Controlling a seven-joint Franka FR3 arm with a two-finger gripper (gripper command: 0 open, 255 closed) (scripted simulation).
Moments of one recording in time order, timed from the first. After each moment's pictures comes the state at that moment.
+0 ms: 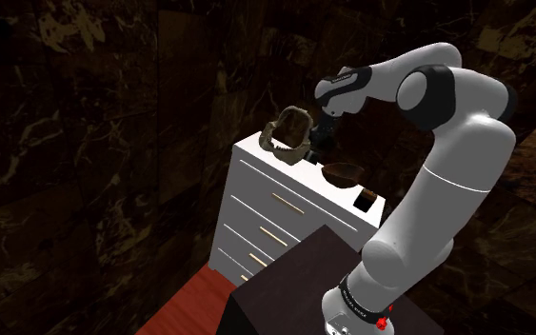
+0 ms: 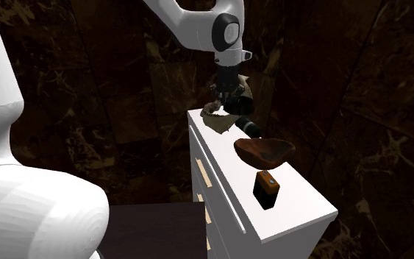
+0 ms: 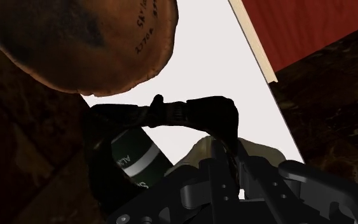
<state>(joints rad) -0.23 0.17 -0.39 -1.99 0.10 2.23 -0.50</state>
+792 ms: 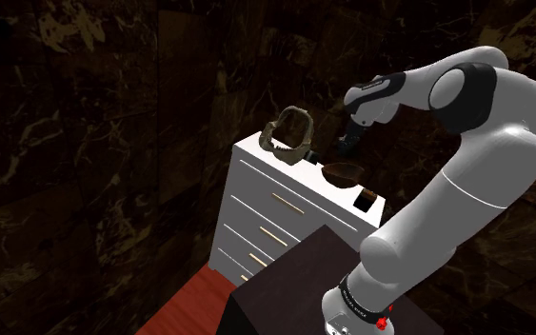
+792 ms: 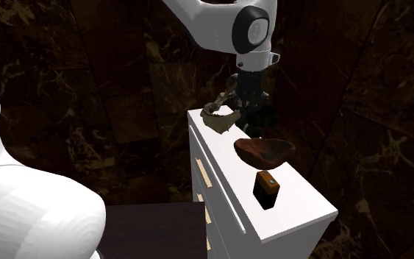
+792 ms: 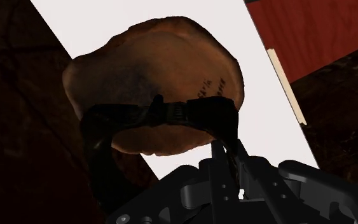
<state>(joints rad) -0.32 0.00 -0.48 -2.16 0.04 2.24 -0.65</state>
